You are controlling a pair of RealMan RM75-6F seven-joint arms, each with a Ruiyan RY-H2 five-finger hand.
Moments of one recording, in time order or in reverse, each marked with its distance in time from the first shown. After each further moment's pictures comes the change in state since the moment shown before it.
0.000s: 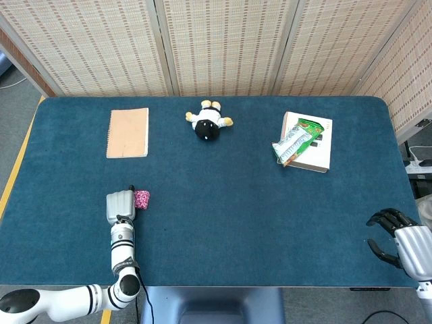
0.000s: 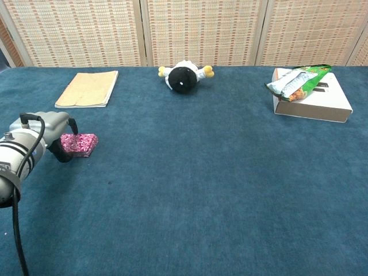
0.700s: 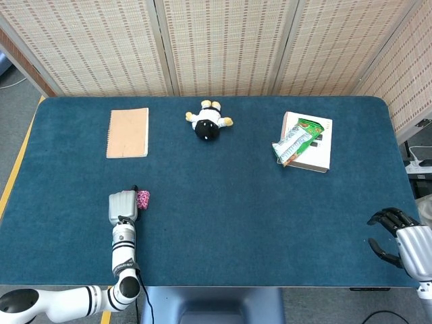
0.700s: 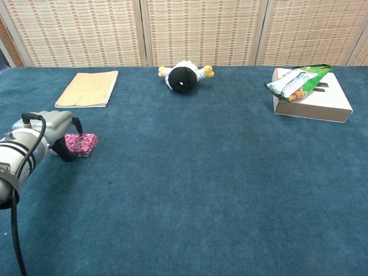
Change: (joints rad) left arm 0.000 0.008 0.009 -0.029 0.015 -0.004 -0.027; right arm -0.004 -0.009 0.006 0.009 -0.002 0.019 0.006
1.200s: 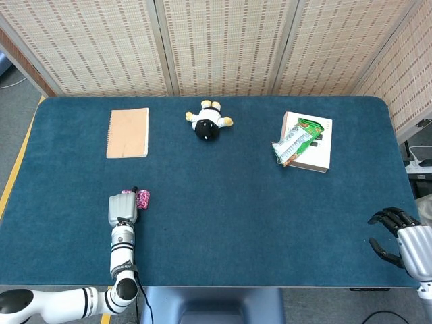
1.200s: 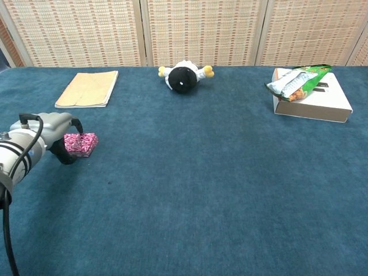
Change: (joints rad) left arm 0.007 0.028 0.007 -0.059 -0.013 0.004 0.014; right arm -0.002 -0.004 0.003 0.004 0.000 0.009 0.004
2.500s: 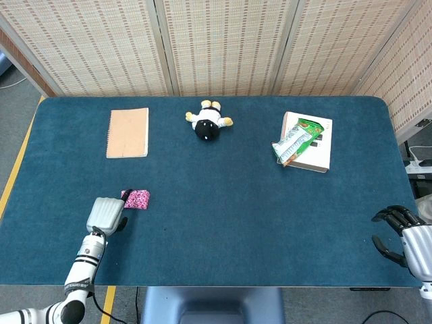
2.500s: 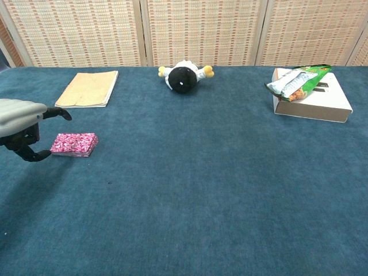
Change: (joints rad) left arm 0.194 0.345 0.094 -0.261 0.357 -0.229 -0.108; right arm -0.007 -0.016 0.012 0.013 0.007 0.034 0.002
